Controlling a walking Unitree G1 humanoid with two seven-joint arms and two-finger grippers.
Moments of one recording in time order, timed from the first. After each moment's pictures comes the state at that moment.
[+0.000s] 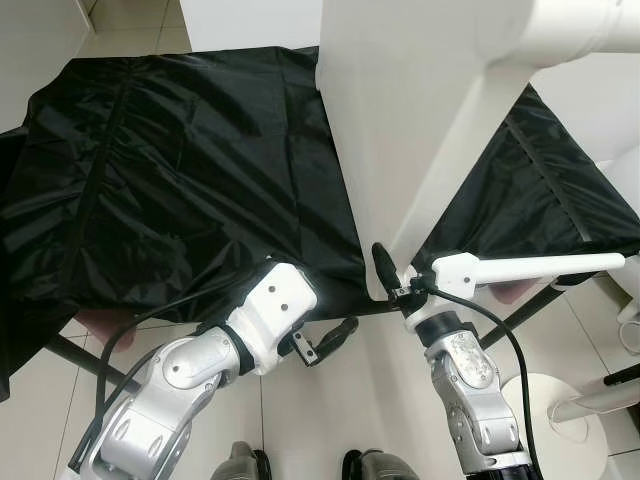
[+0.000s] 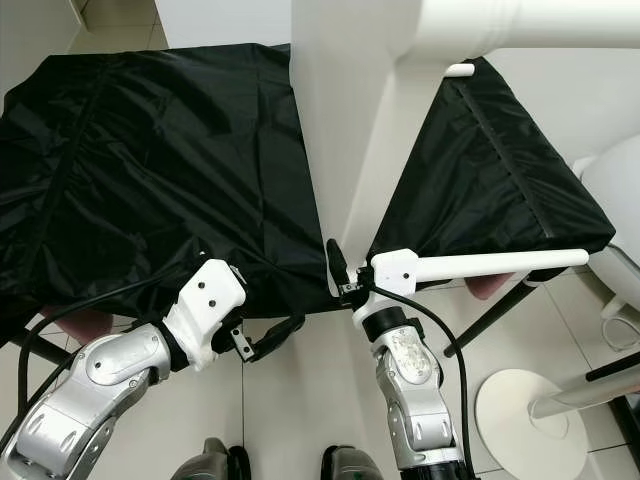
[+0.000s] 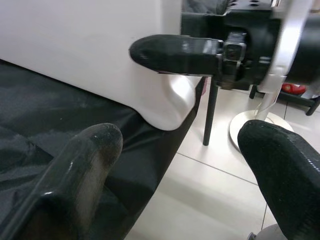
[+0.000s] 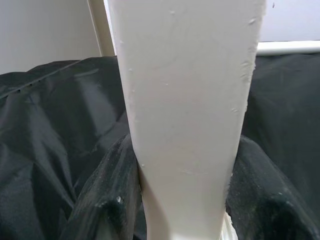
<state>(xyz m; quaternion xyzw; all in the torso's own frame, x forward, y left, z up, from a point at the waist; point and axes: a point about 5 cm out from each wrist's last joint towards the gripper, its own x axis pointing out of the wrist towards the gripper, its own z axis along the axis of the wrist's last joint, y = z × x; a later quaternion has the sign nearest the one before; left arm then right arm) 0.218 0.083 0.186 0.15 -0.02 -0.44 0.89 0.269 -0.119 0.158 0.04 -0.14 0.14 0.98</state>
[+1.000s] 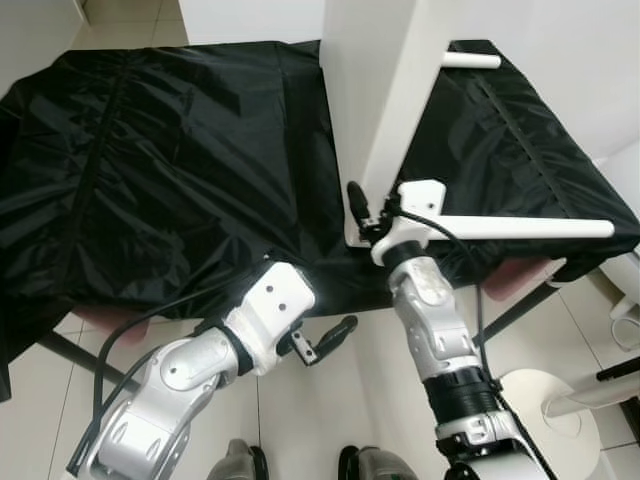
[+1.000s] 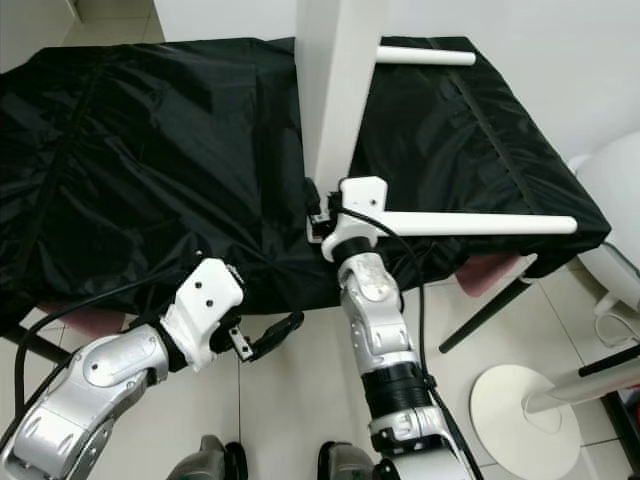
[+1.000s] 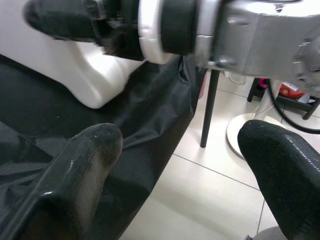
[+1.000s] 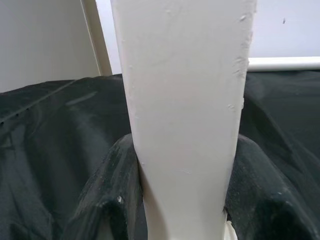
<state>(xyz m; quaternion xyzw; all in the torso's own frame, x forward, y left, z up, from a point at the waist) 0.217 0.084 0.187 0.14 -0.02 -0.44 0.89 0.340 -0.079 0.192 0.05 -0.16 0.14 0.97</state>
